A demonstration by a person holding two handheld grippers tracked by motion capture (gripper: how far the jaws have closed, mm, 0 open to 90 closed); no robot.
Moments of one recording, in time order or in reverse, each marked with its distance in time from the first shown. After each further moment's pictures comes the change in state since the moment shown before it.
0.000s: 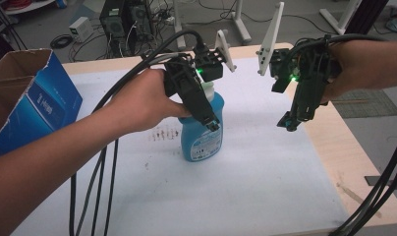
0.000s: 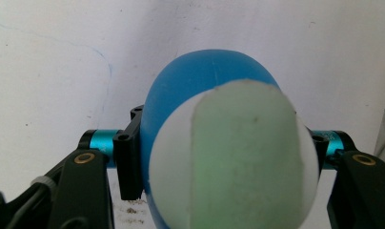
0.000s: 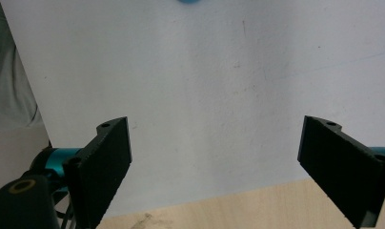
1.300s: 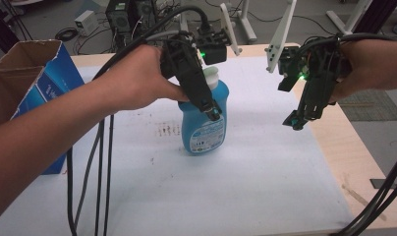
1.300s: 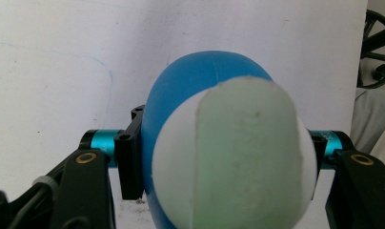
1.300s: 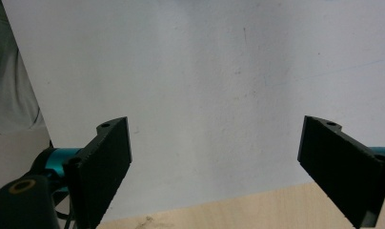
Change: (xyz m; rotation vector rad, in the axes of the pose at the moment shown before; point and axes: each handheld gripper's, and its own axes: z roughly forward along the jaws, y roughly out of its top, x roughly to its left) left arm 0.006 -0.006 -0.031 -0.028 -0.047 0.080; right arm 0.002 0.007 -0.001 0.003 0.004 0.015
